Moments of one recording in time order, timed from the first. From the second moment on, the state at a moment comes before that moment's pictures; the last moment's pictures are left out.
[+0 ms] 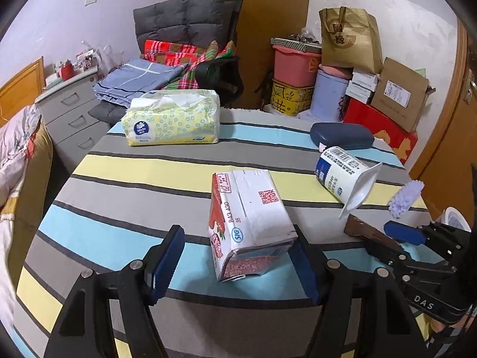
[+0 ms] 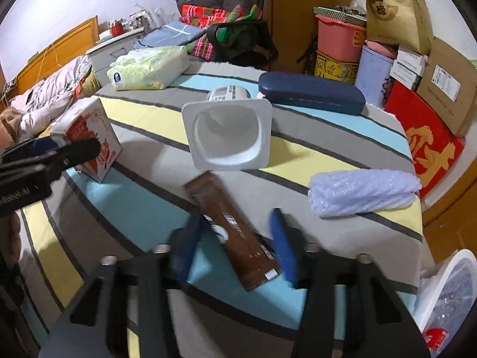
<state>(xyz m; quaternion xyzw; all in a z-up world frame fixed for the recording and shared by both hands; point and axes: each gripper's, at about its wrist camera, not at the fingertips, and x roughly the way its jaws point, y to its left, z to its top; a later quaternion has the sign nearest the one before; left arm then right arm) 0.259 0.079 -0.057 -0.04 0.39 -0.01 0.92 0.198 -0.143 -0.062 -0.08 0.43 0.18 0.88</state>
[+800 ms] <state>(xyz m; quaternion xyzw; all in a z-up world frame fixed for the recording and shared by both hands) 0.238 0.074 -0.046 -0.04 0.38 -0.02 0.93 0.187 -0.150 -0.052 -0.04 0.41 0.17 0.89</state>
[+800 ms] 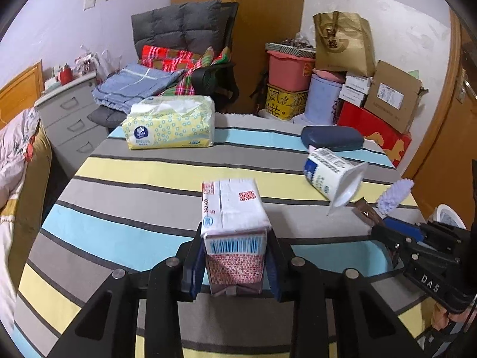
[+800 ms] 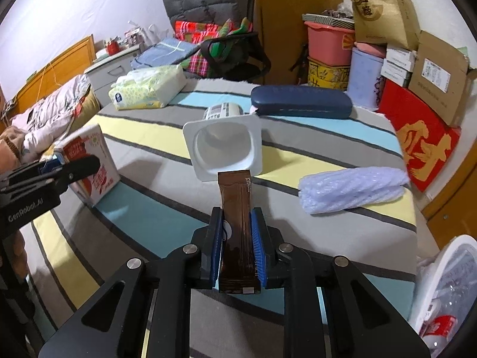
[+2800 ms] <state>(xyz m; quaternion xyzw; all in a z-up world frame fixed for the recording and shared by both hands) 0.131 -0.218 0.033 0.06 0.31 -0.27 0.91 0.068 -0.342 0.012 0.06 0.31 -0.03 0.95</state>
